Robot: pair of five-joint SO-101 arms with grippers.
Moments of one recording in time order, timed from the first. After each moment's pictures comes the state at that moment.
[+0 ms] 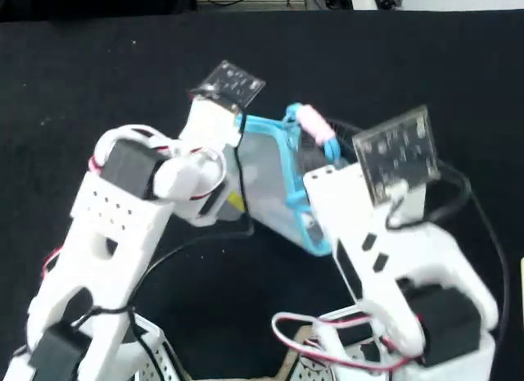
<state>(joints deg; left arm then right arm) 21.8 -25.6 -1.7 99.6 -9.5 -16.0 -64.1 19.6 70.5 10.5</state>
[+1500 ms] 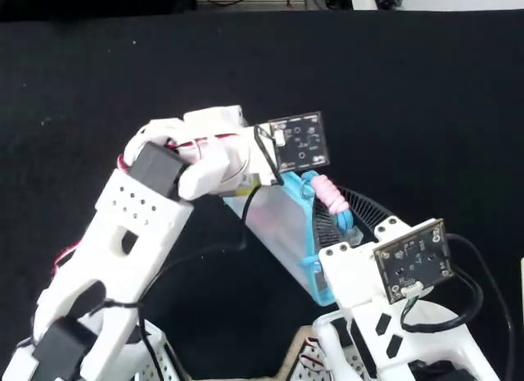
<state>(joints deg) 25.8 -23.4 3.7 73.8 -55.8 -16.1 -85.8 32.2 79.9 10.4</state>
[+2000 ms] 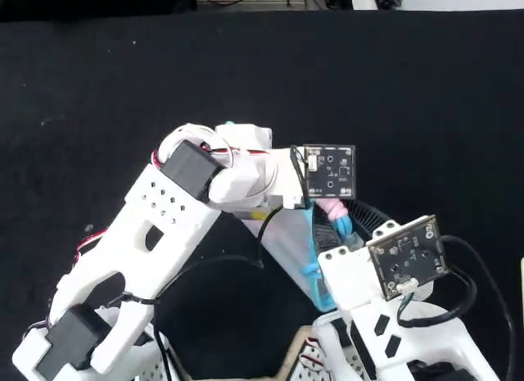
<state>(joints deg) 33.0 -18.1 -0.7 81.7 -58.2 -16.1 -85.8 32.2 84.1 10.4</state>
